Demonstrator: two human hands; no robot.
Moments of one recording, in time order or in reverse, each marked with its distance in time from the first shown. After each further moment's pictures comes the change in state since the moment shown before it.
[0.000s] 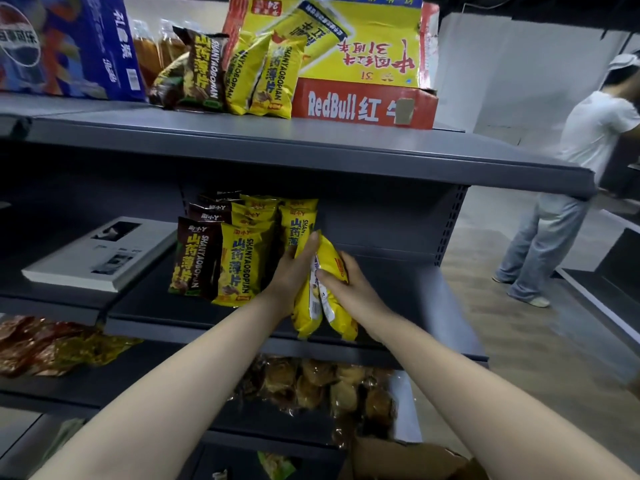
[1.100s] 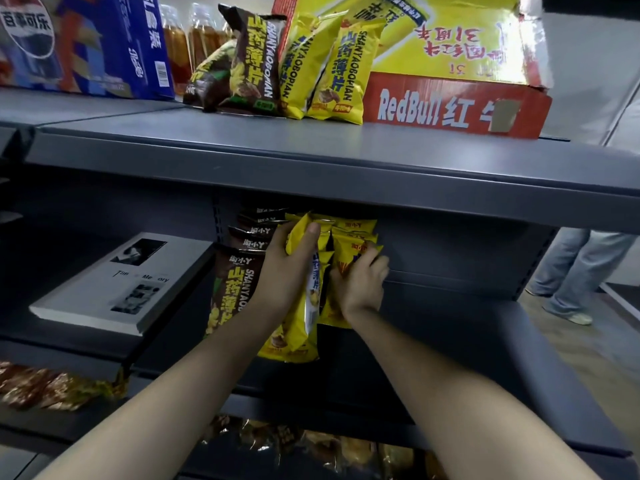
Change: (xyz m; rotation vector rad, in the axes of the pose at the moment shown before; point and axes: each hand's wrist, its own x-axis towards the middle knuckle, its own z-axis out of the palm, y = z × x) left_hand 0.112 -0.010 -0.117 0.058 0.110 0.149; right_hand 0.174 0.015 0.112 -0.621 0.576 0.035
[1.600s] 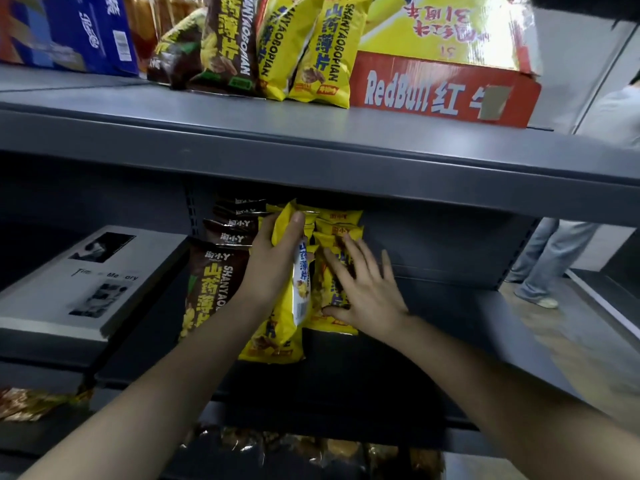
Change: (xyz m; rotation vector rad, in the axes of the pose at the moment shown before) left_hand 0.013 -0.004 0.006 -0.114 -0.083 -0.019; right_hand 0.007 0.058 -0.040 -0.623 -0.211 -0.772
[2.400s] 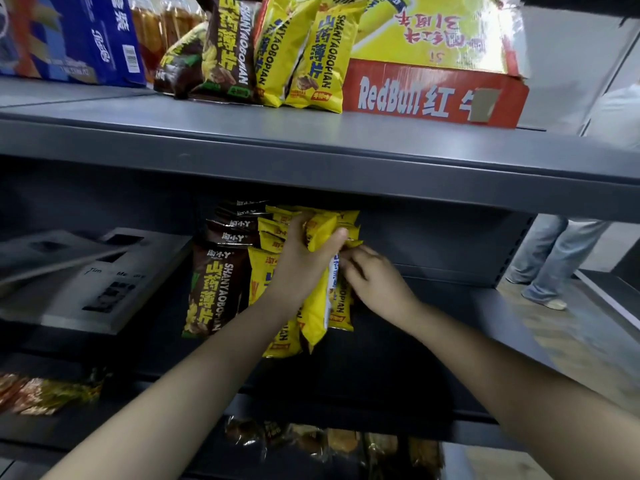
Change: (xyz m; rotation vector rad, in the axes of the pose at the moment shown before) left_hand -0.018 0.010 0.038 0.190 -0.018 0.094; right_hand -0.007 0.002 -0.055 0.685 0.122 0.131
